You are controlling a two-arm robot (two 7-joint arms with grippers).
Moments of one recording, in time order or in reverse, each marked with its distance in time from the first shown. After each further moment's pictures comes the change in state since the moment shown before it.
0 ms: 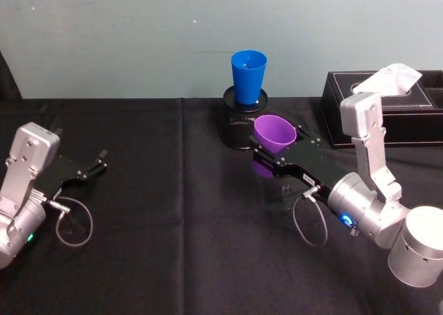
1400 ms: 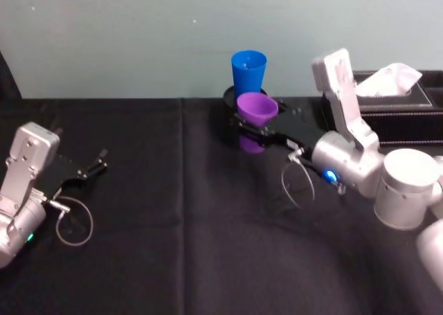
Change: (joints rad) left arm 0.000 0.000 0.000 0.000 0.000 0.000 0.000; right arm 0.221 -0.070 -0.029 0.180 -0.033 0.134 0.098
